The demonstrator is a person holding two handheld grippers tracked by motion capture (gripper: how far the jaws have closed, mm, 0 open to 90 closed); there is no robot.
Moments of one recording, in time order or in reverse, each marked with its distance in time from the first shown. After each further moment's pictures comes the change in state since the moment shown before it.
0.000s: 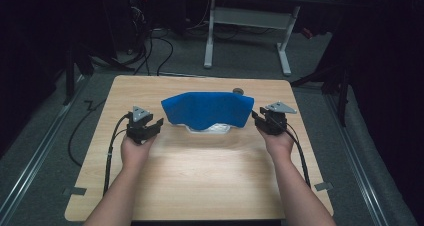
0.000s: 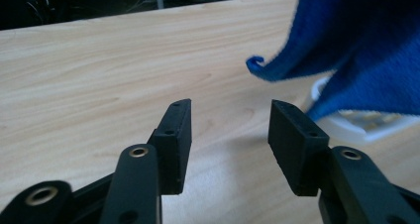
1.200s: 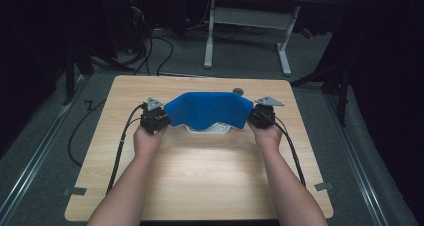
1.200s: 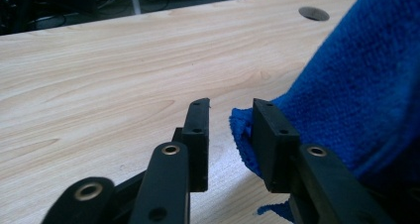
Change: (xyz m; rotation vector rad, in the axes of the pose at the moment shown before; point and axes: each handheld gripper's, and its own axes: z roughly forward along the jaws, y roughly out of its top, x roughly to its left) left arm -0.012 0.028 0.041 0.007 -0.079 -0.009; right arm 0.014 0.012 0.036 0.011 0.057 0.031
